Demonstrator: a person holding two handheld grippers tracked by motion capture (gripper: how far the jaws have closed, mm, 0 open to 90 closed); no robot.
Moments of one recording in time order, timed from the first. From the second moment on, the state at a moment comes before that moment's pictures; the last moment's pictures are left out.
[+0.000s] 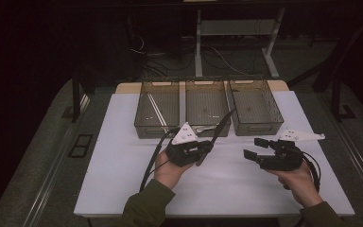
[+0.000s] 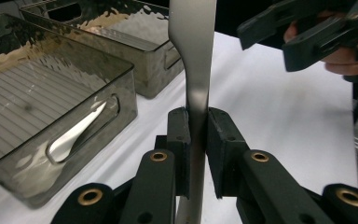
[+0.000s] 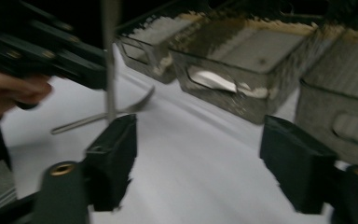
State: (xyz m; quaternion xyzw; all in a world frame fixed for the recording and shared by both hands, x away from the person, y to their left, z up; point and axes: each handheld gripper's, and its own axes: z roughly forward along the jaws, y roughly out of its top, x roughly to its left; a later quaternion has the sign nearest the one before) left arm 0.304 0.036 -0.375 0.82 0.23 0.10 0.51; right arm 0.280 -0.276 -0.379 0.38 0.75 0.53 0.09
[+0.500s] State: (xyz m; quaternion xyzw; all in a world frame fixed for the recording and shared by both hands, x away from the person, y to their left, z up) left arm 0.300 0.018 -0.385 0.83 0.23 0.12 0.50; right arm 0.302 -0.230 -0.366 0.35 0.75 0.56 0.04
